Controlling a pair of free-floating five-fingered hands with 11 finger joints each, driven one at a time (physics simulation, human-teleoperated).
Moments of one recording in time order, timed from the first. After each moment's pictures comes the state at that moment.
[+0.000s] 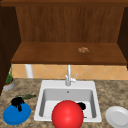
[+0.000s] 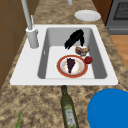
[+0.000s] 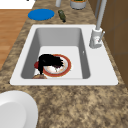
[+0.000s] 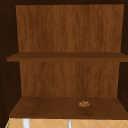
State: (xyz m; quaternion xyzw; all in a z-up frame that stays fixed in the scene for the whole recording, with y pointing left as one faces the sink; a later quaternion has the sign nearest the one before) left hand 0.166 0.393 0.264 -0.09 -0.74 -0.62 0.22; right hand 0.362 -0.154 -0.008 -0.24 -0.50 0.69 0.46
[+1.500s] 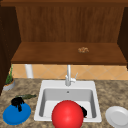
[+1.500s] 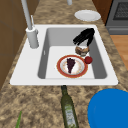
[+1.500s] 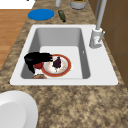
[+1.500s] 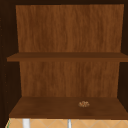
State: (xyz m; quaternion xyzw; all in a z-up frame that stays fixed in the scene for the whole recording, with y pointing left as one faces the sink) left hand 0.166 0.393 0.264 -0.09 -0.74 -0.62 0.22; right hand 0.280 -0.159 -0.004 -0.31 -0.58 0.64 0.39
